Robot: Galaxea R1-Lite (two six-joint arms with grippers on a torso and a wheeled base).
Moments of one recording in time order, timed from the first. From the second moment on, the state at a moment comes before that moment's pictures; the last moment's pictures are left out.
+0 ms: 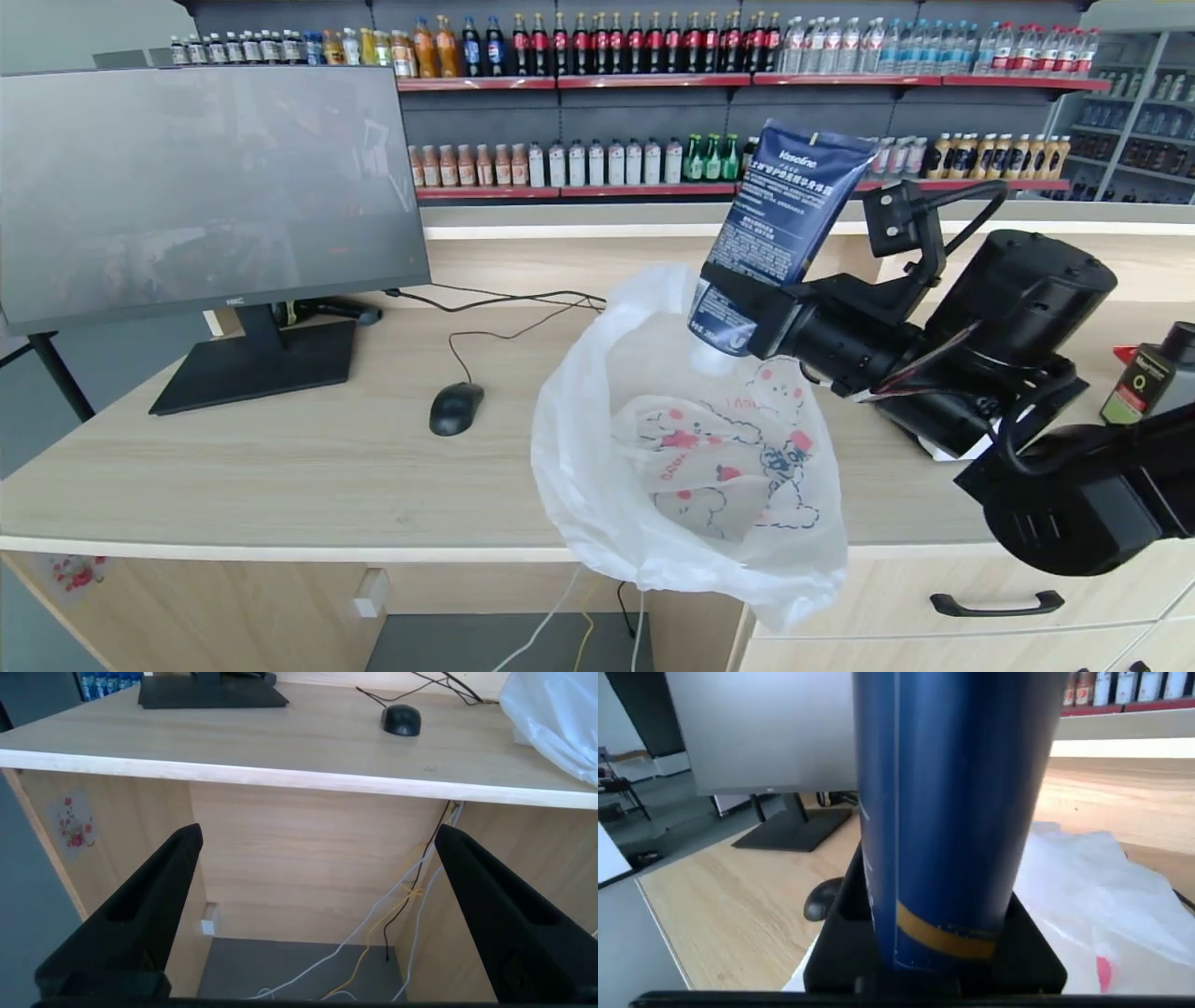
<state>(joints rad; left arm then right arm) 0.00 0.00 0.00 0.00 0.00 0.00 0.50 1.85 -0.87 -1.23 0.19 0.22</state>
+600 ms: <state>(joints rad) 0.00 0.00 0.00 0.00 0.00 0.00 0.54 2.03 -0.89 -1.45 0.21 0.25</state>
